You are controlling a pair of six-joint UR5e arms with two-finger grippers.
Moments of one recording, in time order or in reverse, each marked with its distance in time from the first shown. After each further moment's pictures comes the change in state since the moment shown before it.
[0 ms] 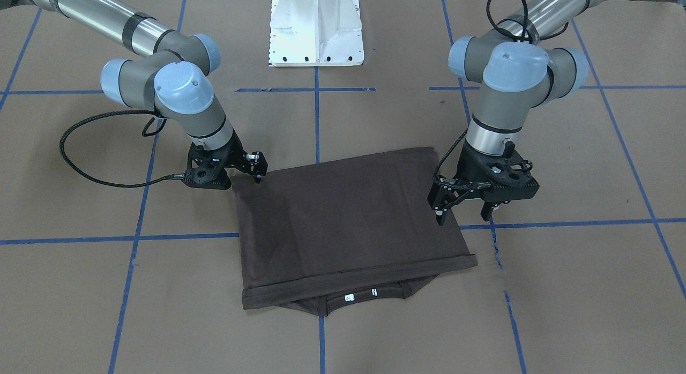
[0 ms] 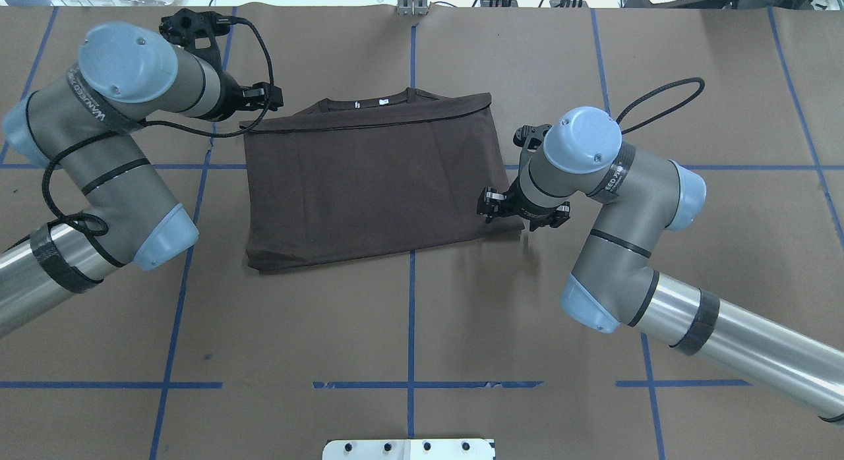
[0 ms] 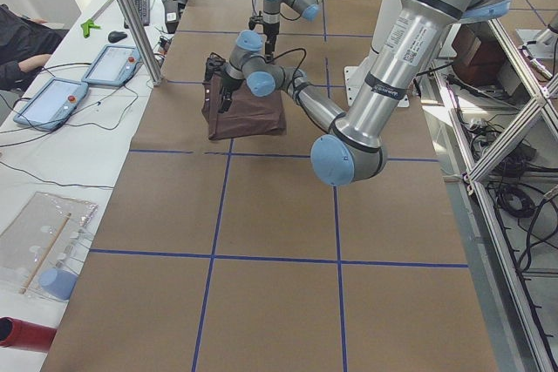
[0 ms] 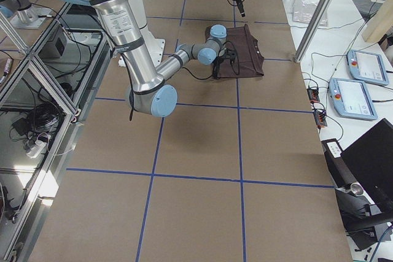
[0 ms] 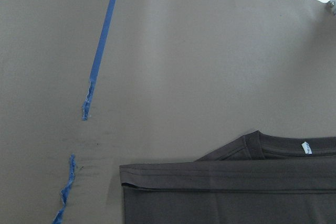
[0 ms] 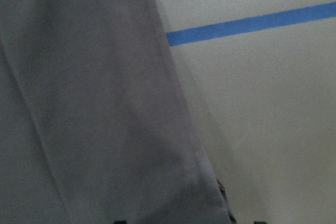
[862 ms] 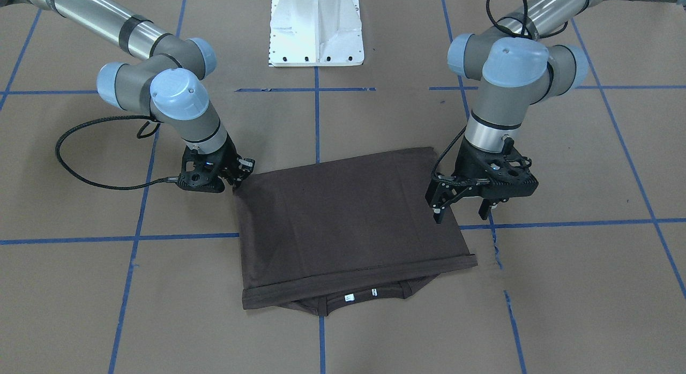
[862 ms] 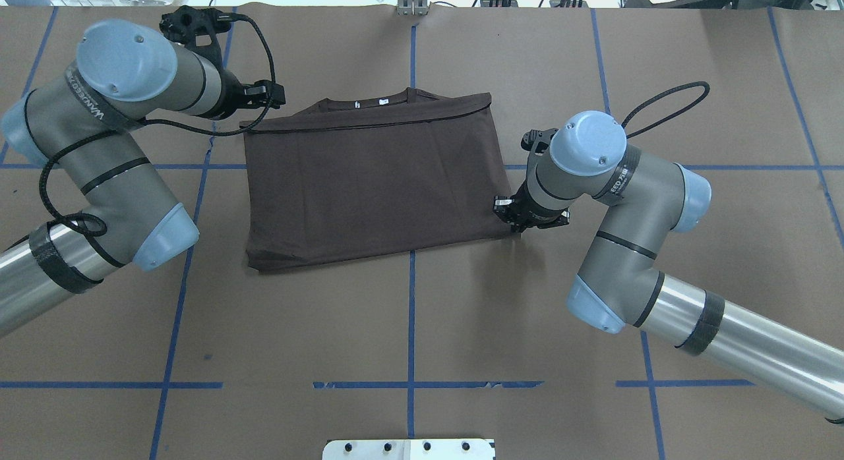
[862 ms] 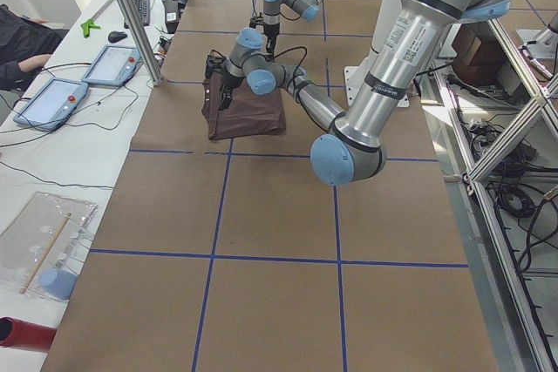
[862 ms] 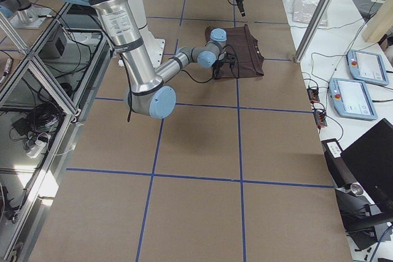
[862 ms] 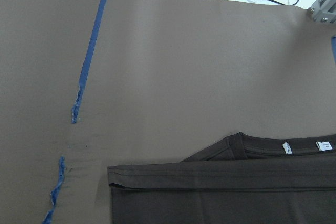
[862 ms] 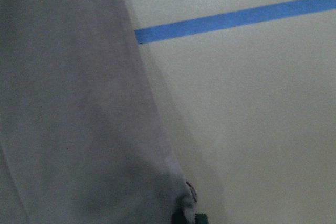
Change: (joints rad) left arm 0.000 -0.002 -0.010 0.000 0.000 -0.004; right arm 0.004 -0.017 -0.008 0.000 0.004 -0.009
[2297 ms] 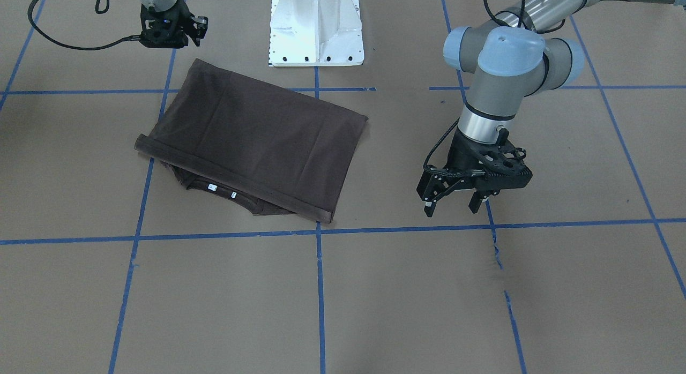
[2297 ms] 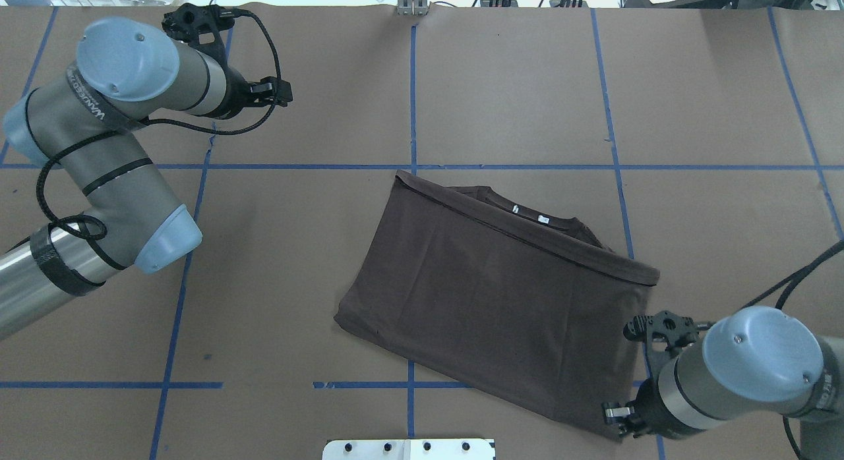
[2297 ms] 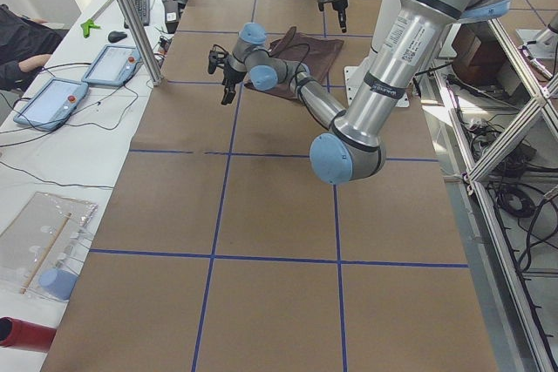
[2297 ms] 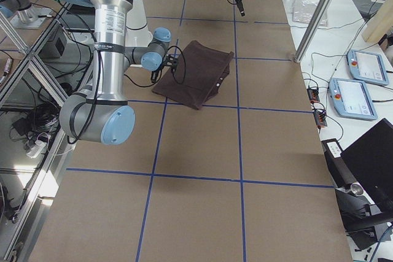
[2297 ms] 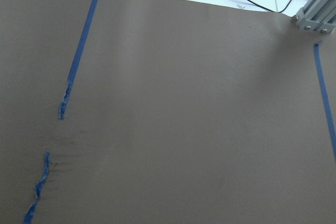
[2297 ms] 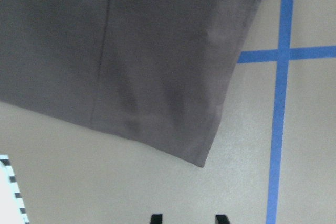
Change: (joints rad) left arm 0.019 -0.005 -0.038 0.009 -0.027 -0.076; right arm -0.439 -0.627 0.739 -0.106 -0.011 0.229
